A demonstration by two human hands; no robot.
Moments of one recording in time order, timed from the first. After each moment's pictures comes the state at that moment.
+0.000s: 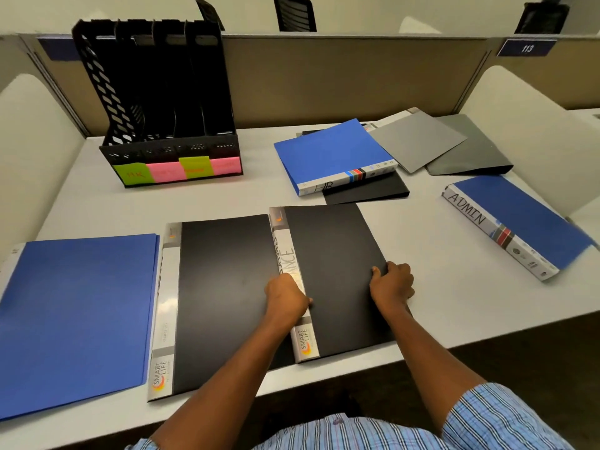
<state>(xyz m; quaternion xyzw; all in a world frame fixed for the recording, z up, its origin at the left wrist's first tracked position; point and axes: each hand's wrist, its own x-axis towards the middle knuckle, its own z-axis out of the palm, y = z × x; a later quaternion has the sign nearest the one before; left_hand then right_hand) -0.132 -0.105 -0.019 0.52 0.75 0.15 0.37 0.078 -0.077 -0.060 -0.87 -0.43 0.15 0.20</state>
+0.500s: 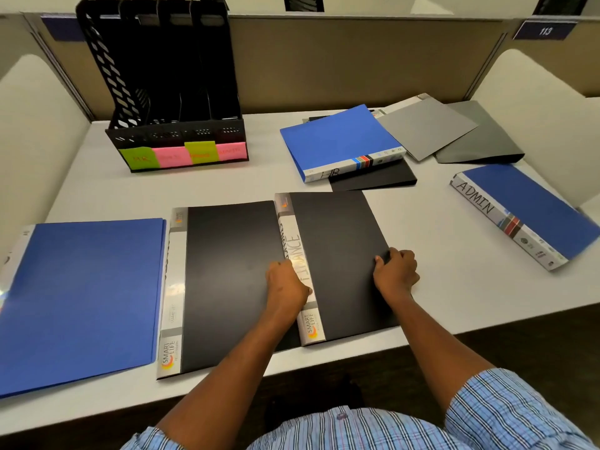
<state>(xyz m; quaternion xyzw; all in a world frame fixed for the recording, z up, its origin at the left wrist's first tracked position) -0.138 -0.118 -0.021 0.53 0.74 0.21 0.36 0.080 -0.081 -0.065 -0.85 -0.46 0.15 0.20</state>
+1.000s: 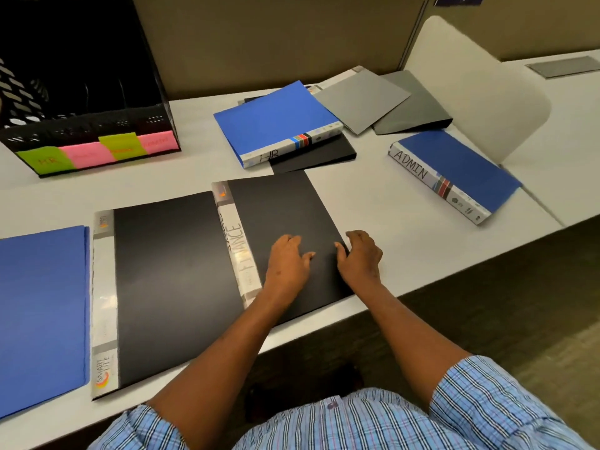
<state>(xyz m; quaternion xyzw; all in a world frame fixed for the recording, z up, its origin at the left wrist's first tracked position) -0.045 -0.114 -0.018 0.69 0.62 0.22 0.29 0.116 -0.120 -0.063 -0.80 -0.54 0.10 0.24</state>
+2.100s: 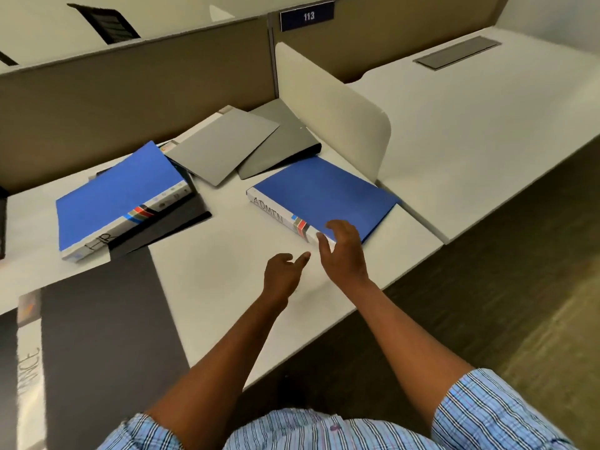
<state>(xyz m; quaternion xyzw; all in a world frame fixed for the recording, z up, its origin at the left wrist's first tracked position) 0.321 -0.050 -0.013 0.53 0.65 0.20 0.51 0.446 -0.079 -0.017 -0.74 -0.52 0.08 0.42</state>
